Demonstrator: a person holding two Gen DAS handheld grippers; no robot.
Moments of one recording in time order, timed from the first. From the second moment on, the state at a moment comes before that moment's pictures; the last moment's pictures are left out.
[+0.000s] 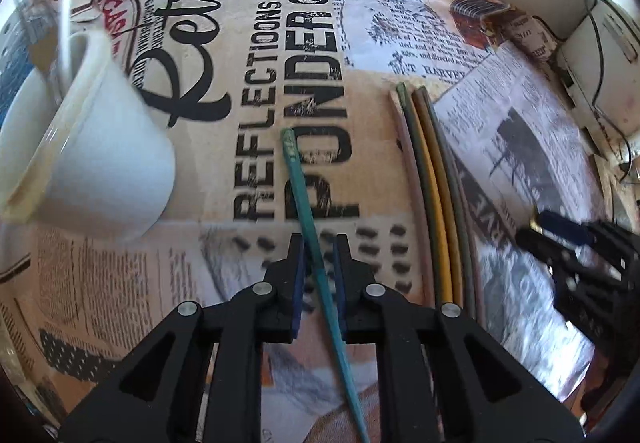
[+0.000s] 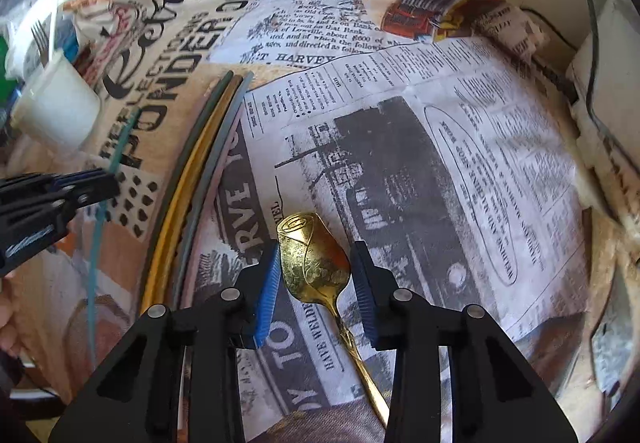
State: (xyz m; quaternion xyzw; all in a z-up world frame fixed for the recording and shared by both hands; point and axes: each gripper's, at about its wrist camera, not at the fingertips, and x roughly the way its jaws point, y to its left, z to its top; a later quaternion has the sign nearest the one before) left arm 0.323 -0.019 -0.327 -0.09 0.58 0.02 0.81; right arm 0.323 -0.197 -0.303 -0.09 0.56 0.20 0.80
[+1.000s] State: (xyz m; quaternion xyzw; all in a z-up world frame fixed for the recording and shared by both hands) left arm 0.329 -0.040 -0.293 -0.06 0.58 -0.02 0.81; right arm 0.296 -0.256 -0.225 0.00 0.49 0.19 0.85
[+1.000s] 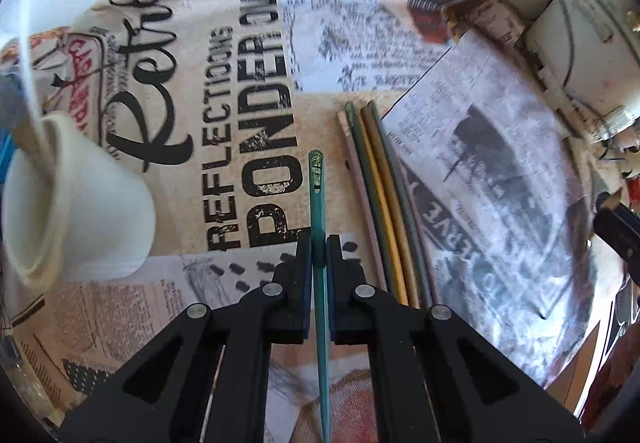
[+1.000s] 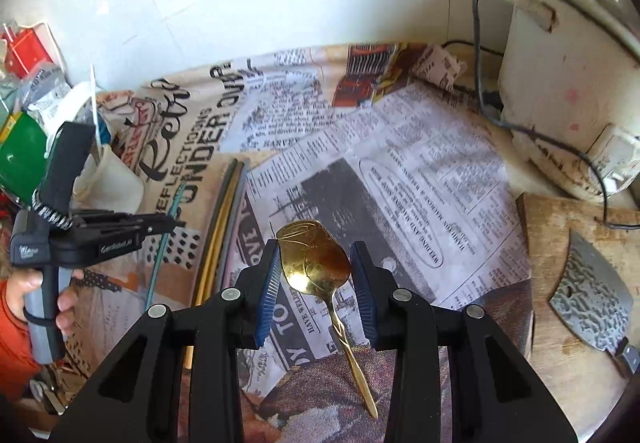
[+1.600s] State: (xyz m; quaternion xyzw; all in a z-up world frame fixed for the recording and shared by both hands) left arm 0.244 -0.024 -0.198 -0.06 0.46 -0.01 0.89; right arm 0.276 -0.235 -0.174 0.01 0.44 0.21 0.88
